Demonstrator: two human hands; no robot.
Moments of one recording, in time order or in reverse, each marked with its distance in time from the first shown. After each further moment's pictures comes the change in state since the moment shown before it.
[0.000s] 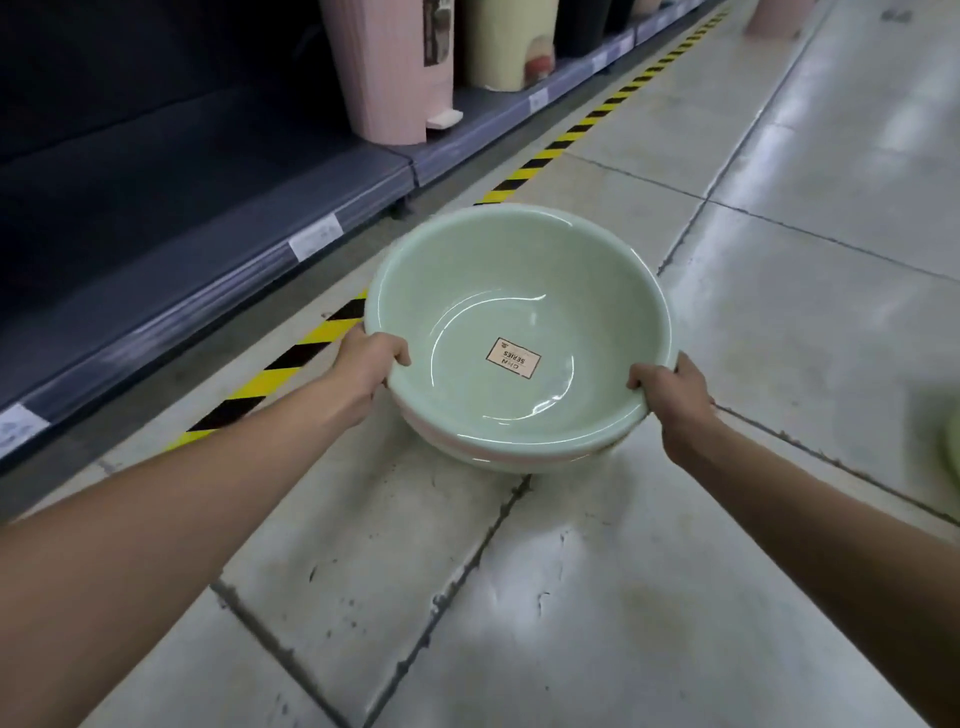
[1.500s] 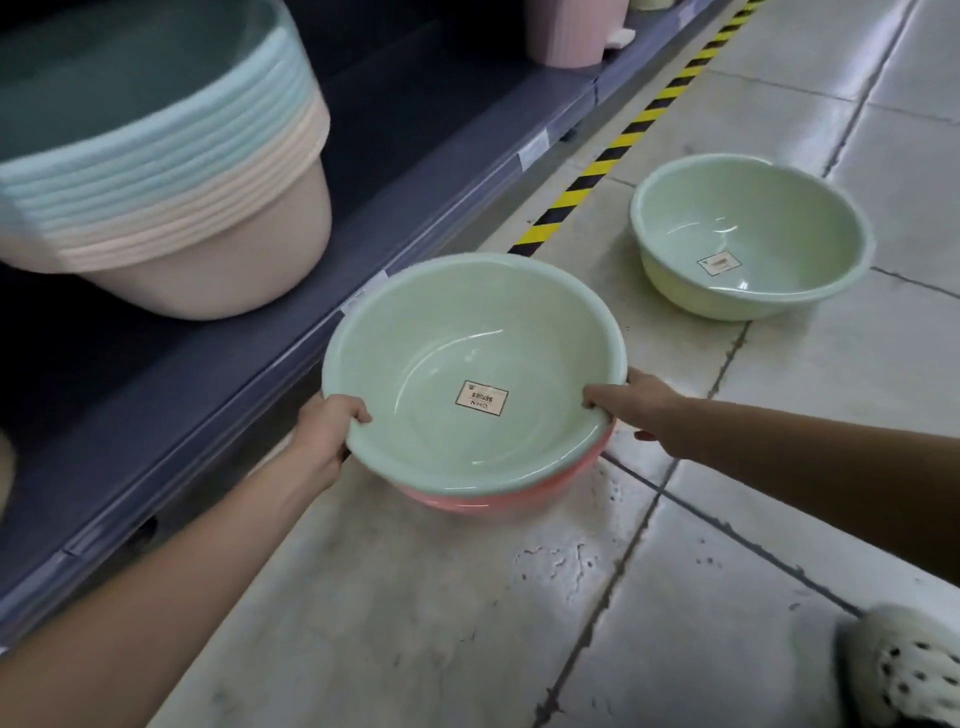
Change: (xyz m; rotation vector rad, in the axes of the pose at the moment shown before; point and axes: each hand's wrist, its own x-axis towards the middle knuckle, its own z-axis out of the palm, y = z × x) left_hand -0.203 -0.102 -0.441 -0.086 0.247 -0.249; right_hand -0.383 0.050 0.232 -0.596 -0.415 0.195
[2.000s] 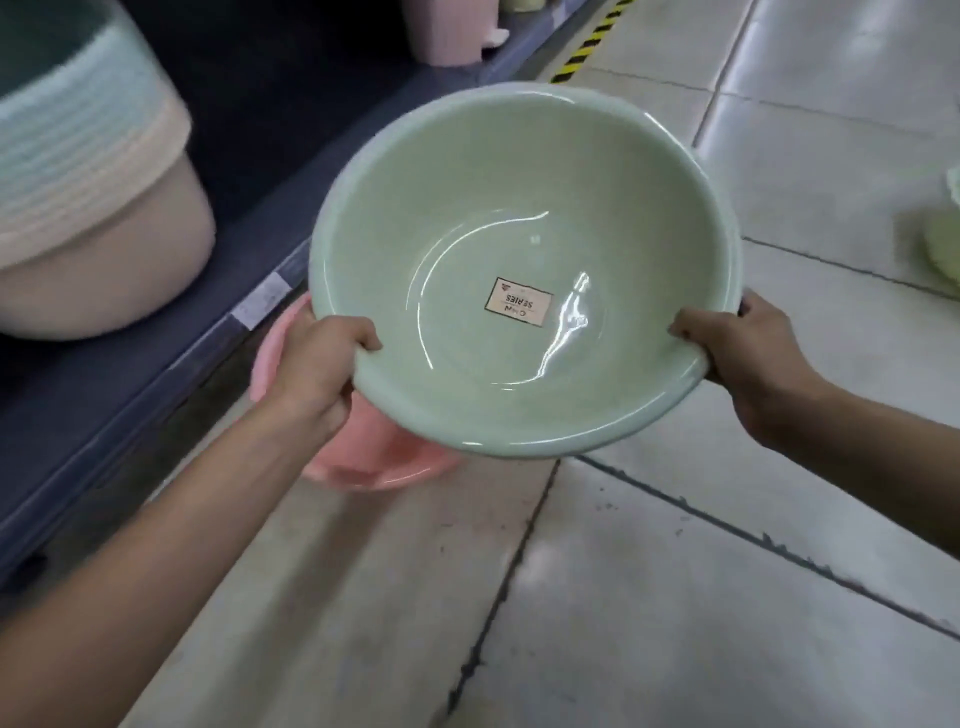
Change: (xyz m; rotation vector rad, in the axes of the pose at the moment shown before) left_hand -0.129 0.053 0.118 -0.066 -0.260 0.282; right_hand -0.113 0.059 -0.139 0.522 0.434 -0.244
